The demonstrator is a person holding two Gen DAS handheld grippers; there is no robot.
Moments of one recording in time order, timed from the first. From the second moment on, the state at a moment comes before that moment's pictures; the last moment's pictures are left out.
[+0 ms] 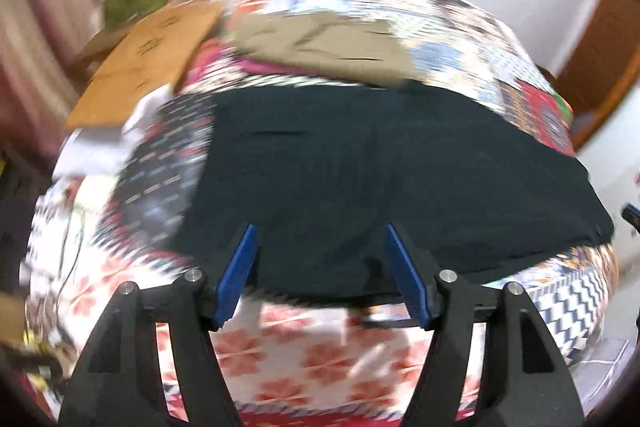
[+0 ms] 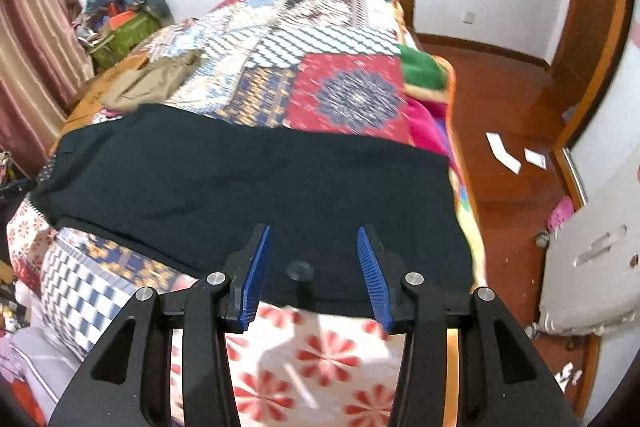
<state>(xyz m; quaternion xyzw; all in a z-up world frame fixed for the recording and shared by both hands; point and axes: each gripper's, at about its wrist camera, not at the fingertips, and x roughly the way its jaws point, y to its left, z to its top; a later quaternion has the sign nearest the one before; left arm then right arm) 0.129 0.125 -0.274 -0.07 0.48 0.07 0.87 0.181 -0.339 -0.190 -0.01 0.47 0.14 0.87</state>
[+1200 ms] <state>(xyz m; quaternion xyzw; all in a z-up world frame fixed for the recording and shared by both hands) 0.128 0.176 -0.278 -0.12 0.40 0.09 0.90 0.210 -0.143 -0.238 -0.07 0.51 0.28 0.81</state>
